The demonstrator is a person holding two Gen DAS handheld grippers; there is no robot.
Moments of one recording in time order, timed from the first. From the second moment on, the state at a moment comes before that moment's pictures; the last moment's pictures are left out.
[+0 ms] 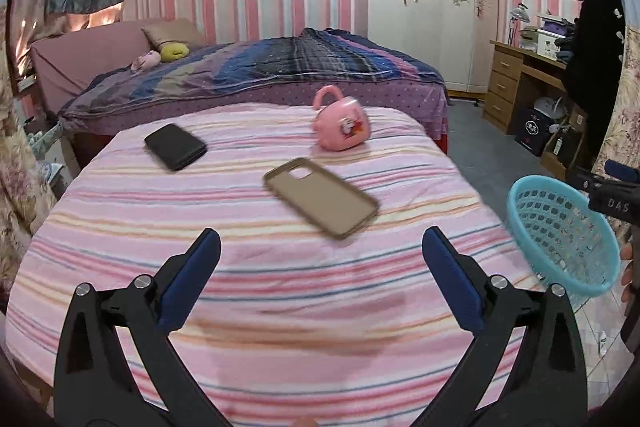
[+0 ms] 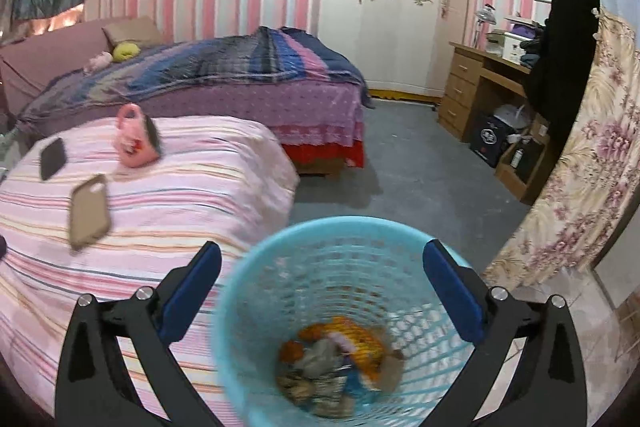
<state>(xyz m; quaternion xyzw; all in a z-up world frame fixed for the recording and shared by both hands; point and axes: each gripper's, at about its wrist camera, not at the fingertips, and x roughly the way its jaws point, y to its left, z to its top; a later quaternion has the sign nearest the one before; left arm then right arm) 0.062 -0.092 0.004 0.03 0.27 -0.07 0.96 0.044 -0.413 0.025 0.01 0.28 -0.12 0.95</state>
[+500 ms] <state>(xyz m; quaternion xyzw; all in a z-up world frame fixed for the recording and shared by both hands) 0.040 -0.070 0.000 0.01 0.27 -0.09 0.96 0.010 -0.332 0.026 0.03 0.26 -0.10 0.96</state>
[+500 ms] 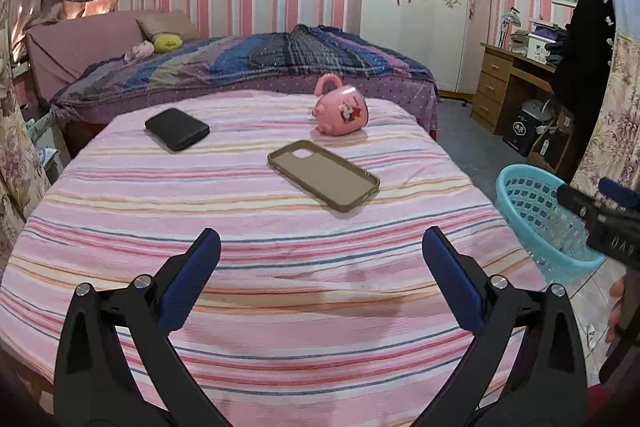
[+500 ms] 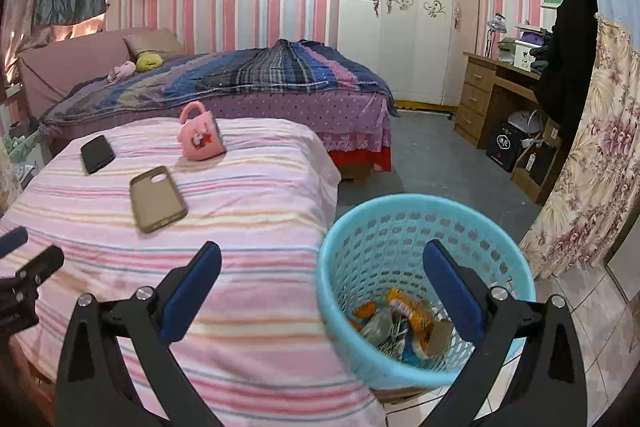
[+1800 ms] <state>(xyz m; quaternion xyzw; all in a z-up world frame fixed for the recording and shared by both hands) 0.029 -0.074 0.010 0.00 0.25 -0.10 0.96 -0.017 -0.300 0.028 0.00 0.22 -0.09 0.97</state>
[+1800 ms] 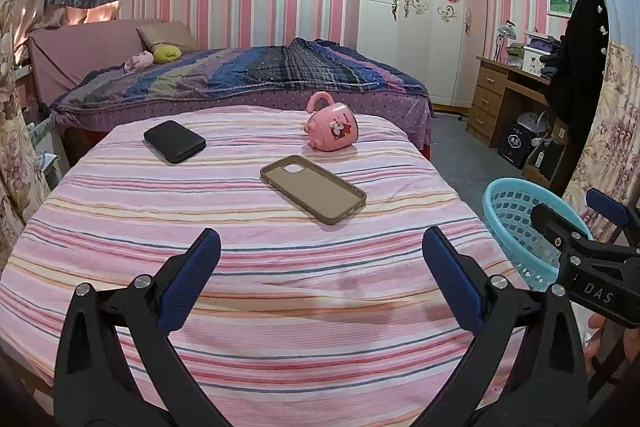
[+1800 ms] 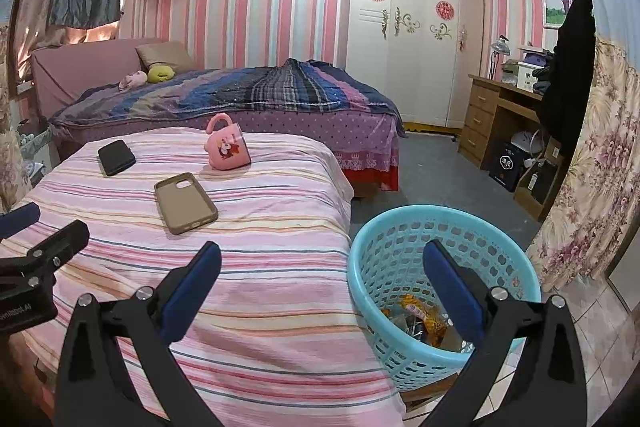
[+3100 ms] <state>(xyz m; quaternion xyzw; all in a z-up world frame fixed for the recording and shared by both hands) 0.025 -0.071 0.018 0.00 0.24 -0.09 0.97 -0.021 -0.300 0.034 -0.01 0.22 -0.09 0.97</state>
